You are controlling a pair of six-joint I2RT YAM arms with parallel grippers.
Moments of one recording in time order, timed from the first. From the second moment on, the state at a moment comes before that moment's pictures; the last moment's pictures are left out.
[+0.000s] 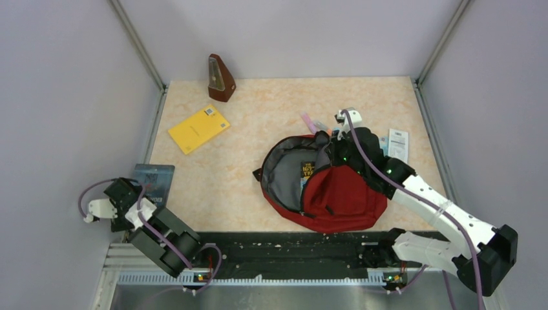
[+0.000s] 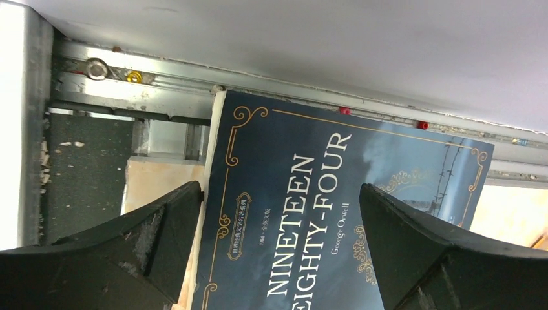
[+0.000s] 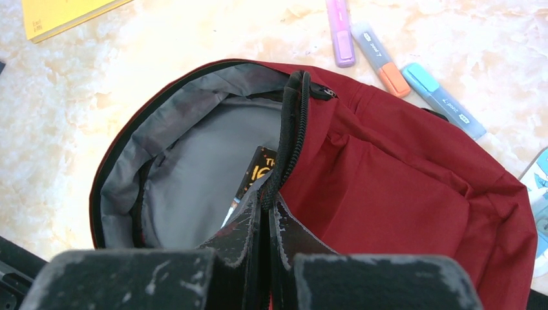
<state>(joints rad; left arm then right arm) 0.93 1.13 0.44 -0.07 -0.25 -0.85 0.70 1.03 0.92 -0.35 0.22 0.29</state>
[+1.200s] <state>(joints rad) 0.87 1.34 0.53 0.08 -0.04 -0.85 0.70 1.01 0.91 -0.37 0.24 0.27</state>
